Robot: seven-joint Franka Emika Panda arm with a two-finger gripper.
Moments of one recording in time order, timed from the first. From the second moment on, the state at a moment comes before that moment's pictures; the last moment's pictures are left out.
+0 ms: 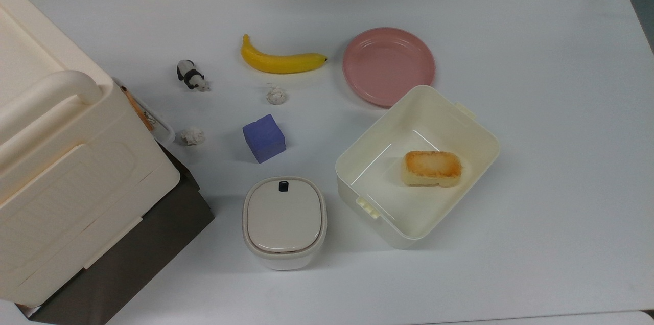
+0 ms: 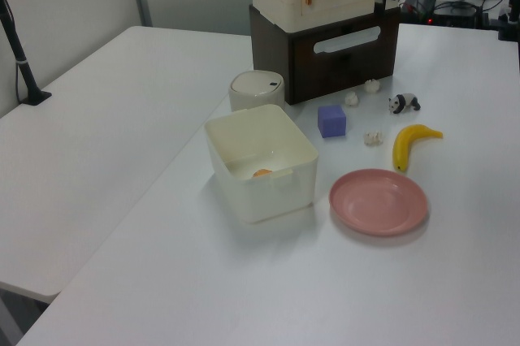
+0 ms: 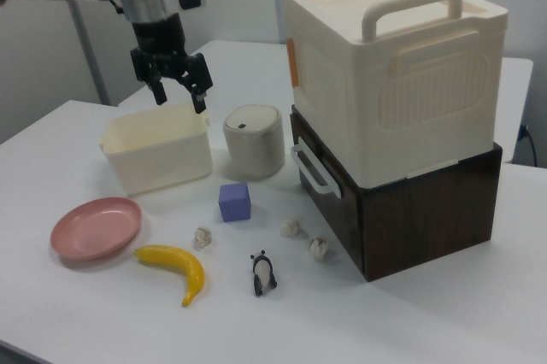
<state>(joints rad) 0.00 0.04 -0.05 -1.55 -0.02 1.63 0.00</state>
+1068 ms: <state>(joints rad) 0.13 0.31 -0.02 -1.68 -0.36 2.02 0.23</state>
